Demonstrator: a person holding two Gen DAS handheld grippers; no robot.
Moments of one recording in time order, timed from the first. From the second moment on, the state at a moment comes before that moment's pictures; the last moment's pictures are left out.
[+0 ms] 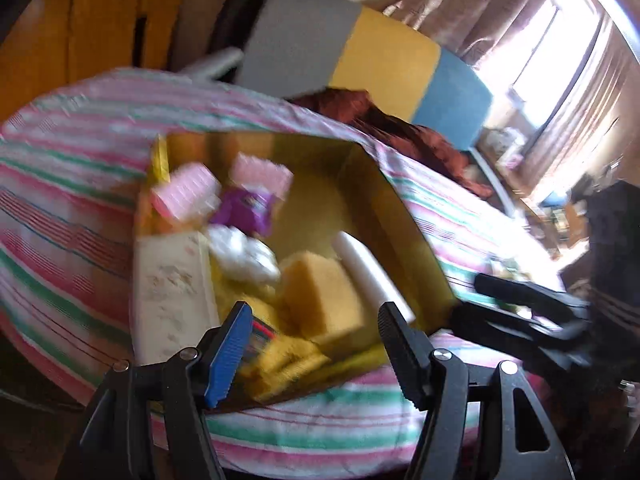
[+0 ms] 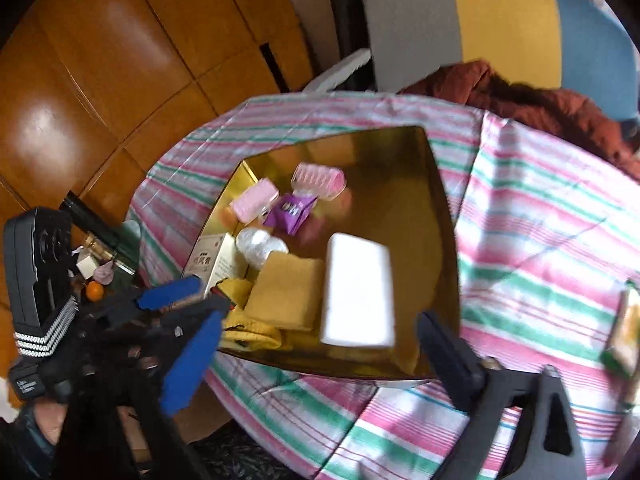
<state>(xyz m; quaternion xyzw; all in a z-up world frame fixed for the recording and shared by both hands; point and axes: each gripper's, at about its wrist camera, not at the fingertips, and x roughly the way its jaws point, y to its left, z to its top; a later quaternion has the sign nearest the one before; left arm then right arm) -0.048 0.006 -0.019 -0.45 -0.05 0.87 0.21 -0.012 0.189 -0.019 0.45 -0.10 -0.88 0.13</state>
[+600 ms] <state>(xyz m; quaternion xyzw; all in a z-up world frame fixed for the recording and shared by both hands) -0.028 0.031 -0.005 -0.39 0.05 0.91 0.14 0.008 0.210 -0.018 0.41 -0.05 -0.91 0.04</state>
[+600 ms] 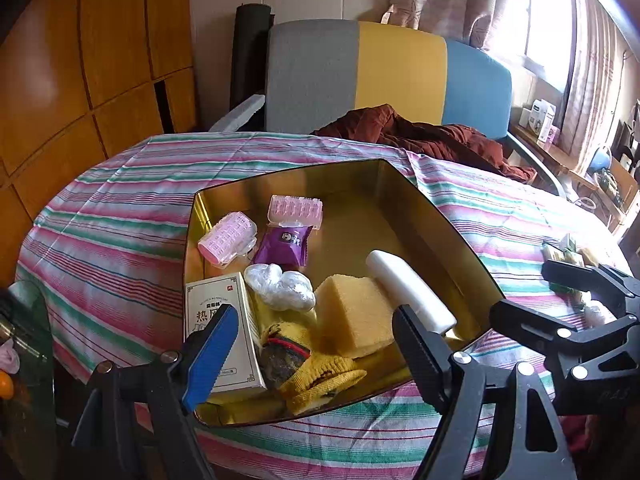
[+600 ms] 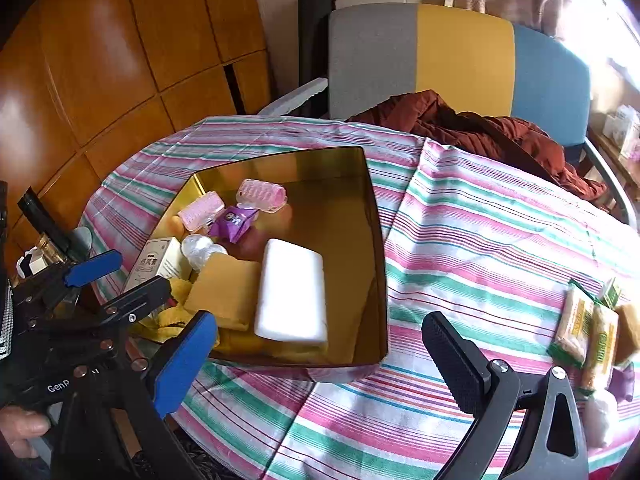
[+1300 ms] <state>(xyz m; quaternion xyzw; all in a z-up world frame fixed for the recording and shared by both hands) -0.017 0.048 -0.006 -0.38 0.08 0.91 0.13 0.029 0.258 -0.022 0.40 -0.05 -0.91 -0.04</state>
